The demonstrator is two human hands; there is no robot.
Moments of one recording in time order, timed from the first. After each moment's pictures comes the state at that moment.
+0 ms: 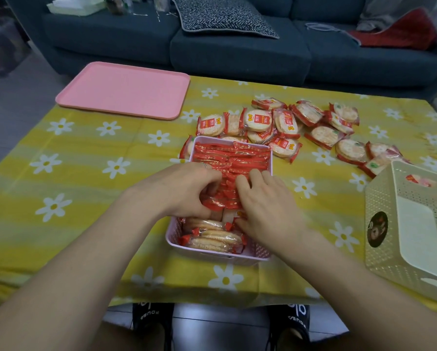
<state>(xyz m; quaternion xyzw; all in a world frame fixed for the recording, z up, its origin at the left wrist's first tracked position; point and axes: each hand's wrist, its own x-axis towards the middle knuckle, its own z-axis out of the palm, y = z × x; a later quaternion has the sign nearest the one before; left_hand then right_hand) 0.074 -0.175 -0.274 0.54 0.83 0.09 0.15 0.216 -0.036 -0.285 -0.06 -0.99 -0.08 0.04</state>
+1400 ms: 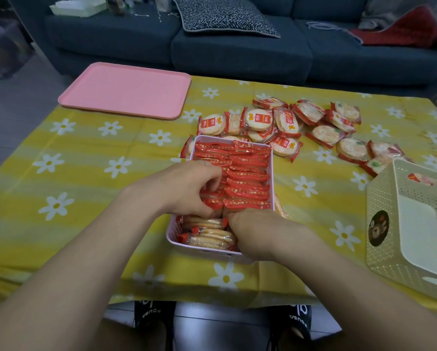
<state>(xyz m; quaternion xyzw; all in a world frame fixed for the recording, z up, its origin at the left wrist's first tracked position) 0.078 -0.177 -0.268 0.52 0.83 0.12 0.17 0.218 -0.054 -0.275 -0.03 -0.96 0.05 -0.28</state>
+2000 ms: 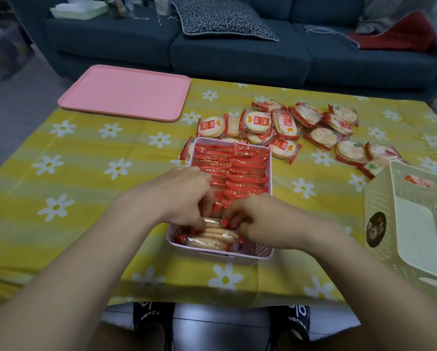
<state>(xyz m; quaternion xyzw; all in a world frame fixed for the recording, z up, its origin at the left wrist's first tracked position) 0.094 -0.180 -0.252 0.54 0.83 -0.01 0.15 0.219 -0.030 -0.259 -0.07 -0.94 0.28 -0.21</state>
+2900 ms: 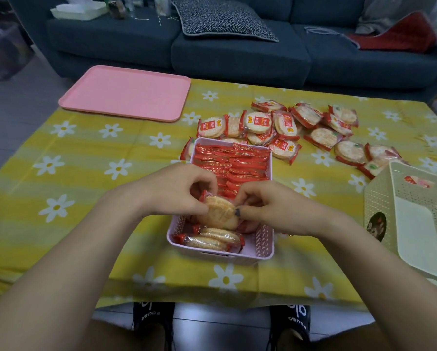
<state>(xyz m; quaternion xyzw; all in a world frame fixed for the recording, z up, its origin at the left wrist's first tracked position) 0.083 -0.194 -0.251 0.48 0.80 0.24 0.26 0.221 -0.010 -0.252 -0.08 -0.88 0.44 -0.14</state>
